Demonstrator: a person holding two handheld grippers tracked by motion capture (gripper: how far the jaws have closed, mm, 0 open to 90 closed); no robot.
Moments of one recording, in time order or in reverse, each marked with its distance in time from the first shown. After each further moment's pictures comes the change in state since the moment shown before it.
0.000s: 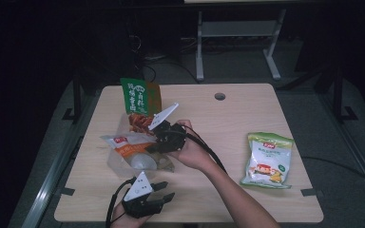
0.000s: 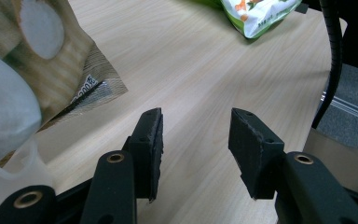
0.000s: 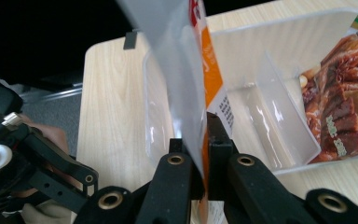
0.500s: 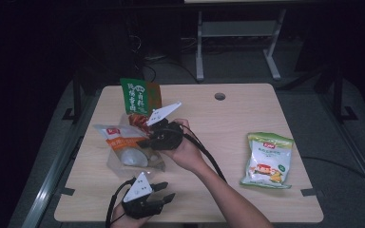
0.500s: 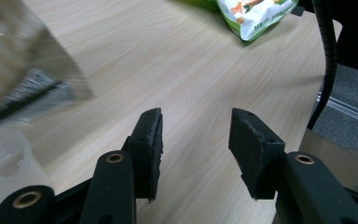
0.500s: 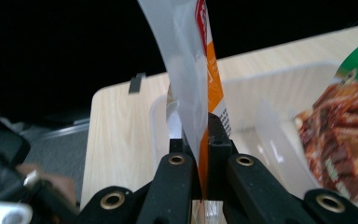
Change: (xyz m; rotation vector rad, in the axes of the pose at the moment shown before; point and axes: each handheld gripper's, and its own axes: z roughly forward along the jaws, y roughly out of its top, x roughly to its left) left arm -0.002 0.000 -0.001 -0.015 -0.005 -0.006; right arm 0.009 0.010 -0.003 -0.192 -0.002 0.028
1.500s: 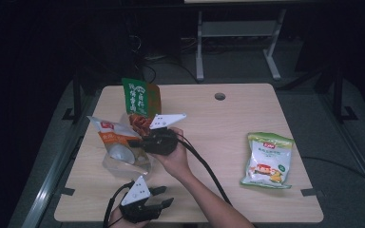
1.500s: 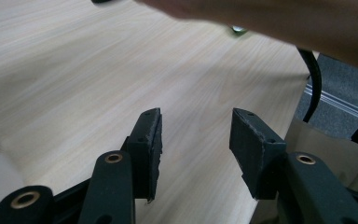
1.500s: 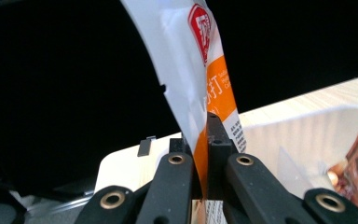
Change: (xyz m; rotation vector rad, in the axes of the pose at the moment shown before) left arm -0.005 -0.005 -0.008 0.027 -0.023 -0.021; right arm -0.005 -0.031 0.032 -0.299 0.060 0.082
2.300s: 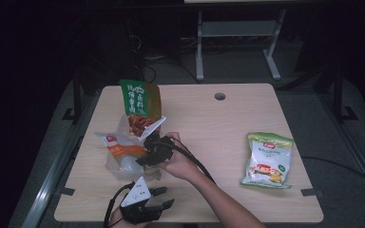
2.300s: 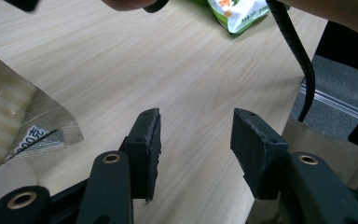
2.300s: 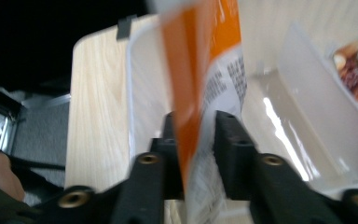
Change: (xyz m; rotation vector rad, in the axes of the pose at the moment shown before) left arm -0.003 0.001 0.001 -0.014 -0.007 0.006; right arm -0.001 -0.010 0.019 0.519 -0.063 -0.028
